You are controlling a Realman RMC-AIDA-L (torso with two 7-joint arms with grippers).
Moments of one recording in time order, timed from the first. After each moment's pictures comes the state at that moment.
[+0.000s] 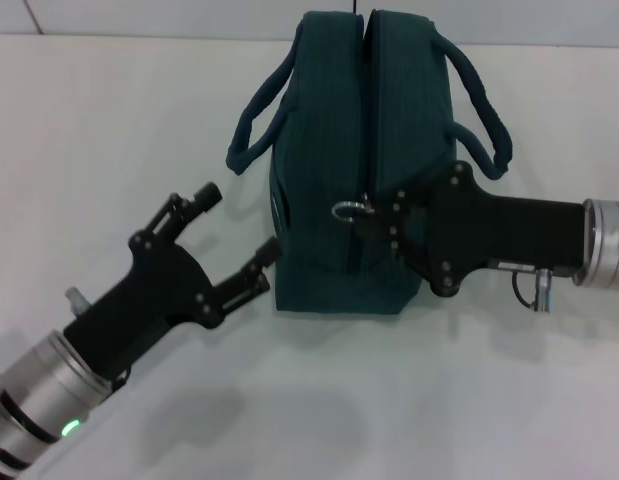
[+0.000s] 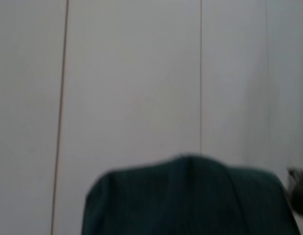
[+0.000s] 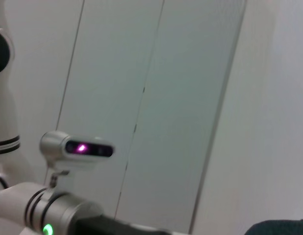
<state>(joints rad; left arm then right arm) -0.32 -2.11 1.09 -0.02 1.02 1.69 -0.37 0.58 2.03 -1.50 -0.51 -1.14 -1.46 0.72</state>
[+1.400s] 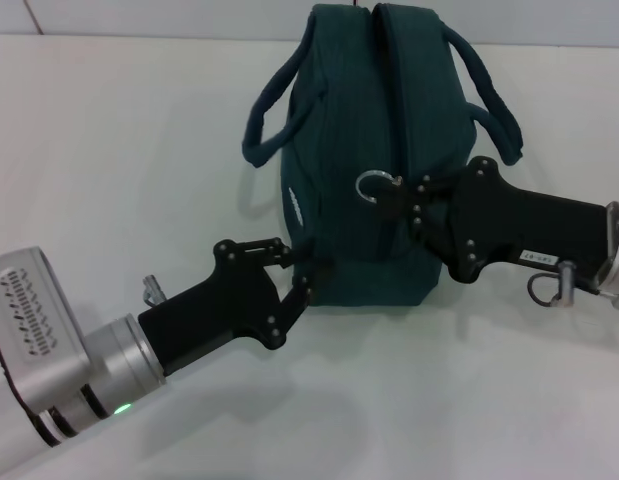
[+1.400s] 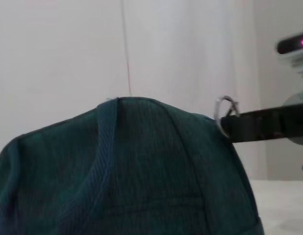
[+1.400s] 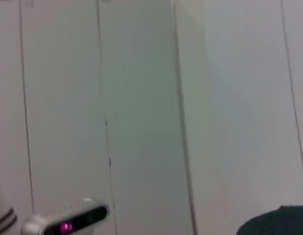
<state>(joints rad) -0.43 -2.11 1.24 -0.02 1.05 1.54 -0.31 0.56 2.02 -1.50 -0.42 -1.02 -1.51 0.92</state>
